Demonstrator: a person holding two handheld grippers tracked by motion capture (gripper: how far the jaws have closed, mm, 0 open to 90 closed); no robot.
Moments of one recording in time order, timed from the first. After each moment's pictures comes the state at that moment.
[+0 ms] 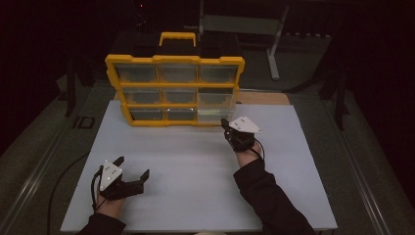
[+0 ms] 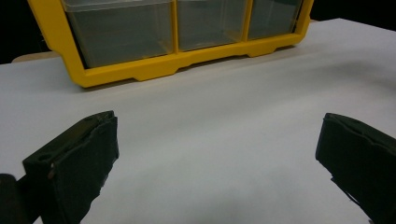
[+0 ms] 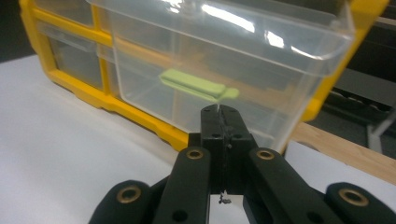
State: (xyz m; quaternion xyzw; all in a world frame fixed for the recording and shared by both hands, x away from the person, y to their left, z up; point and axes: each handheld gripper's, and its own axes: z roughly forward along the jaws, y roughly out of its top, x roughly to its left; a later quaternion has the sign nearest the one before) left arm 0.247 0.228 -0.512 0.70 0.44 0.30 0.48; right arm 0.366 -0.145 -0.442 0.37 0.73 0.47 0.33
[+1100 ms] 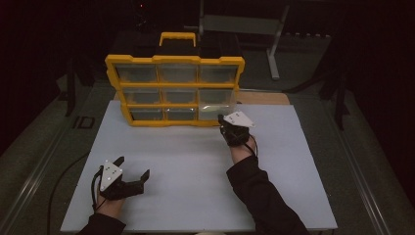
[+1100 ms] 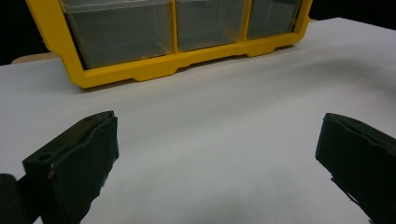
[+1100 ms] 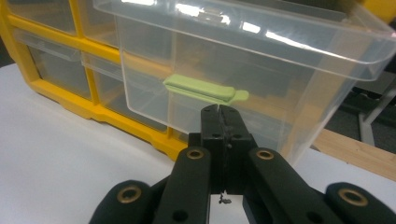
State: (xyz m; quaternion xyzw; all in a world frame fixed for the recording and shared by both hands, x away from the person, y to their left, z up) left arm 0.247 0.227 -0.512 0.70 0.44 0.30 0.48; right arm 0.381 -0.130 -0.439 0.40 0.72 0.46 0.34
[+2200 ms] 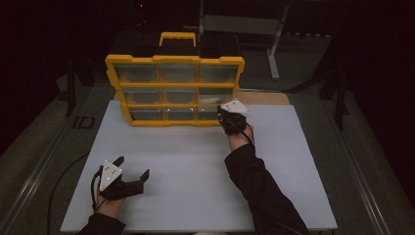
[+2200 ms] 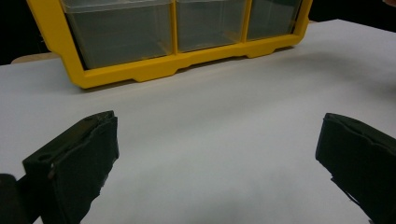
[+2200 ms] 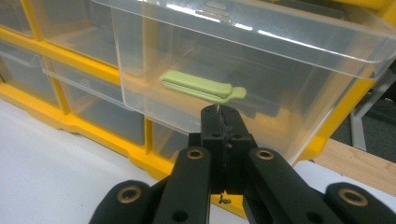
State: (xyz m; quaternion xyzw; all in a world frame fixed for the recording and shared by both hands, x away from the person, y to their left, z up) left arm 0.247 0.227 -0.512 0.70 0.44 0.30 0.48; right arm 0.418 -0.125 -0.434 0.41 0.72 0.44 0.34
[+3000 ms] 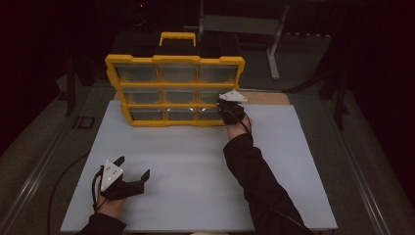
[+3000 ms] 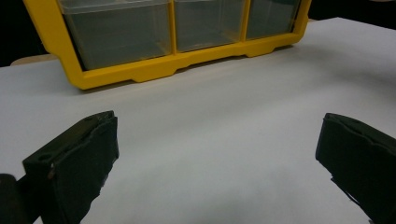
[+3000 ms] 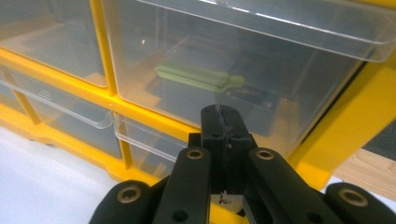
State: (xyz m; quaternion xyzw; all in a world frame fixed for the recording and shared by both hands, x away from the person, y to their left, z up) left arm 0.247 0.225 -0.512 0.70 0.43 0.30 0.48; right arm 0.454 -0.122 -0.433 0.43 0.73 0.42 0.32
